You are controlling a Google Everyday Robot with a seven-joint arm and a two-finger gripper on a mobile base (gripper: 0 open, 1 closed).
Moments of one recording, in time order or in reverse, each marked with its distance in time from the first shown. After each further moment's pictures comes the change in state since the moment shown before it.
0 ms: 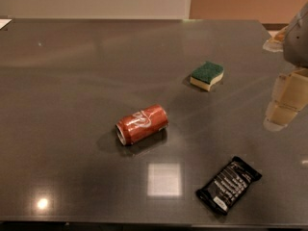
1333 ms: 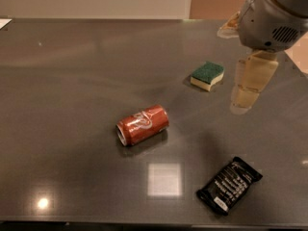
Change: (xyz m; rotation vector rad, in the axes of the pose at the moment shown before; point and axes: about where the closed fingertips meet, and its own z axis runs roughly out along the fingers) arm -0.076 -0.009 0.007 -0.047 -0.099 -0.216
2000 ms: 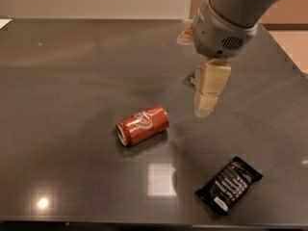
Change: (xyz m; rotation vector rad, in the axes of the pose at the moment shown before) arm -0.060 -0.003 0.039 -0.043 -0.044 -0.152
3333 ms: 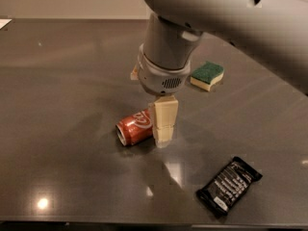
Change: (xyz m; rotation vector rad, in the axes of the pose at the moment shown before) arm -0.069 0.029 0.086 -0.116 0.021 -0.197
